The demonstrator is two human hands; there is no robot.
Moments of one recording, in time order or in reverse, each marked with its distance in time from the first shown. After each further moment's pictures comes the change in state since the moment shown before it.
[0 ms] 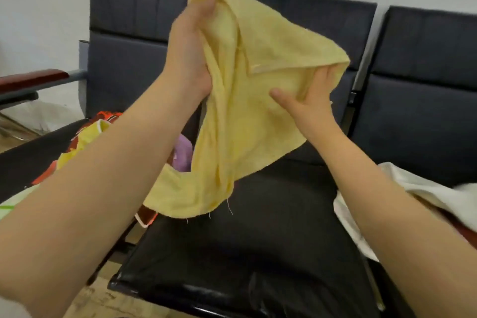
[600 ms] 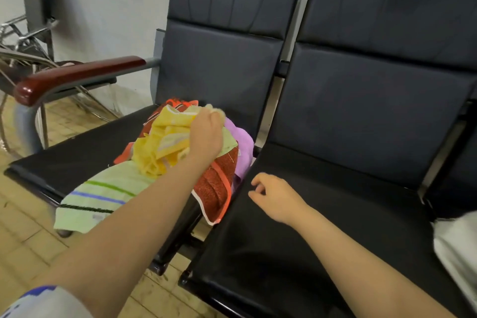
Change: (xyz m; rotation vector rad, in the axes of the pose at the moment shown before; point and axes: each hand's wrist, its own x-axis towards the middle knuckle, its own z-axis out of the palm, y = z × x) left_hand -0.005 -0.049 -0.242 1.362 0.543 0.125; right_hand -0.100 0.032 0.198 -0.346 -0.861 0.144
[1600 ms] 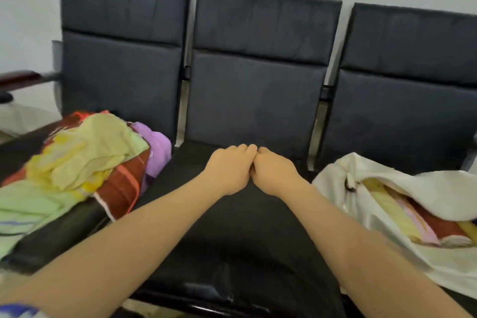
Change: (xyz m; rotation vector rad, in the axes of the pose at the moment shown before) left_hand -0.166 0.152 0.122 0.680 -0.637 0.864; right_hand -0.126 0.102 -0.136 -0.443 0.176 0.147
